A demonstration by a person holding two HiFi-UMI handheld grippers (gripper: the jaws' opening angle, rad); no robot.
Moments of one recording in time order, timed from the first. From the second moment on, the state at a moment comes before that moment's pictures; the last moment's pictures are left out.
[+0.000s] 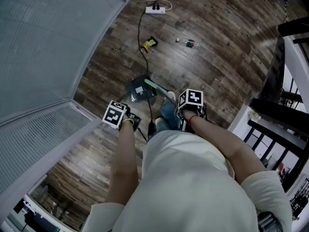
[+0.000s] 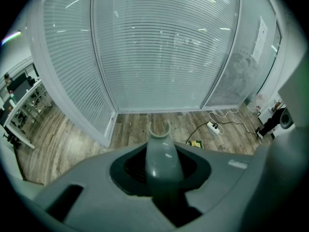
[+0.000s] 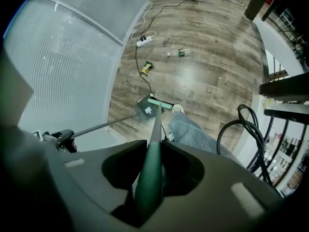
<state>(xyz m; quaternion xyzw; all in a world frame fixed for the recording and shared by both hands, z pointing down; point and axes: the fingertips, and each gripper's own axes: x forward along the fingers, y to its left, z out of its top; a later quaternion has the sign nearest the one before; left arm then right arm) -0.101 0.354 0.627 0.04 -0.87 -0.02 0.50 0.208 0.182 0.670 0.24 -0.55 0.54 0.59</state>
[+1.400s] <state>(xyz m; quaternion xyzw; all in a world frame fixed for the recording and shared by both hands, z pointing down) -0.108 0.340 0.609 0.04 -0.86 -0.08 0.50 0.200 0.138 0.628 0.21 -0.60 0.53 0.56</state>
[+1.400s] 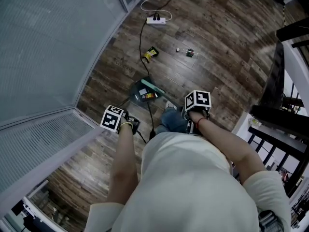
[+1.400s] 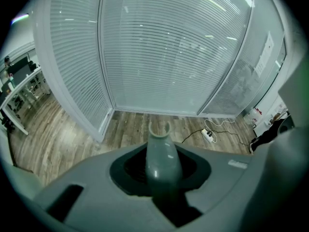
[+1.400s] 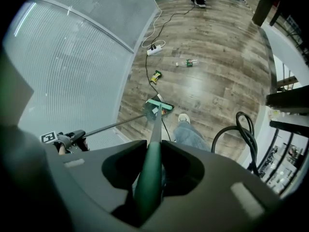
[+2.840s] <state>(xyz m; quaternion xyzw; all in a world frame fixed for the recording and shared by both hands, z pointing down) -0.221 0.239 0.587 0.01 -0.88 -0.12 0.46 0.140 -0.028 0.626 0.30 -0.60 0.60 0.43</state>
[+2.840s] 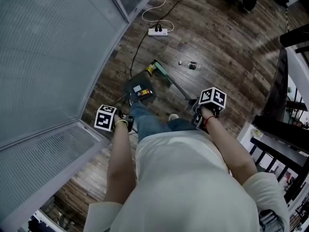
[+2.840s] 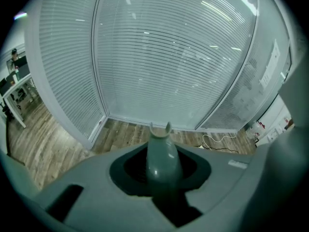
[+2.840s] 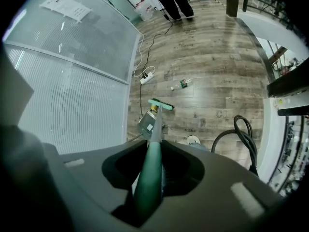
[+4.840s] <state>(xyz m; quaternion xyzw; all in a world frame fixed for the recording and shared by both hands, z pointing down) -0.543 0.081 0.616 0.23 -0.82 0.02 0.52 -0.107 -0.008 0.680 0.53 -0.45 0.64 0.31</state>
